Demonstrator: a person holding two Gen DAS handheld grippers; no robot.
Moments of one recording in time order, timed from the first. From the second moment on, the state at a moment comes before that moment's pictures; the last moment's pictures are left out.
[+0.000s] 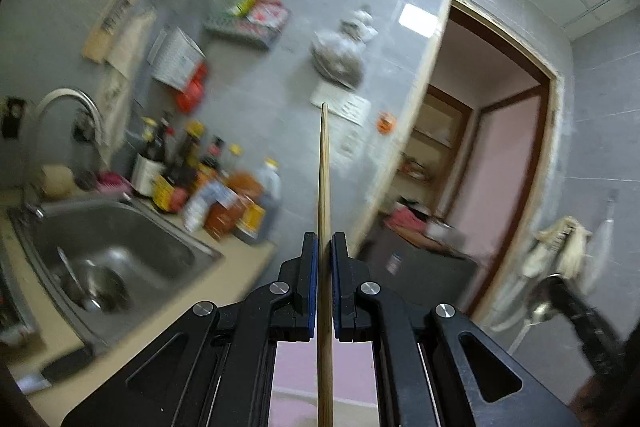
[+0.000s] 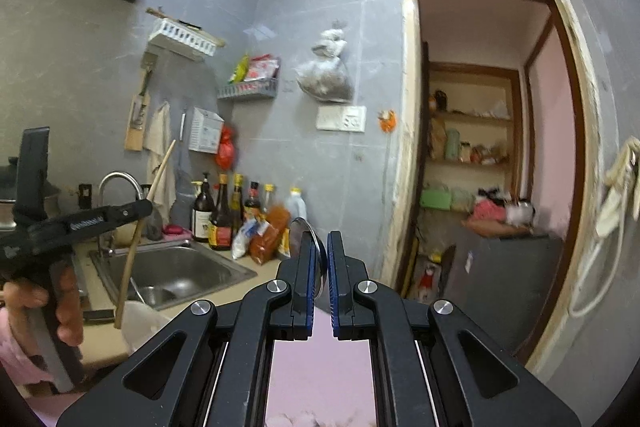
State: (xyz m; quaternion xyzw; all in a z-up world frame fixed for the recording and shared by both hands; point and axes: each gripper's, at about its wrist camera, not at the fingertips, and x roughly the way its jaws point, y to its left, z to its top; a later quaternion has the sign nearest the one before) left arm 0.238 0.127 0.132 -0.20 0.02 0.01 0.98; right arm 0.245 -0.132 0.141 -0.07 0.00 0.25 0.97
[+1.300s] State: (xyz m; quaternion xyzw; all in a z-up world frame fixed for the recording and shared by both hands) left arm 0.242 0.124 0.050 -0.20 0.12 0.01 0.97; right arm 0.257 -0.070 0.052 -0.08 0.09 0.33 0.94
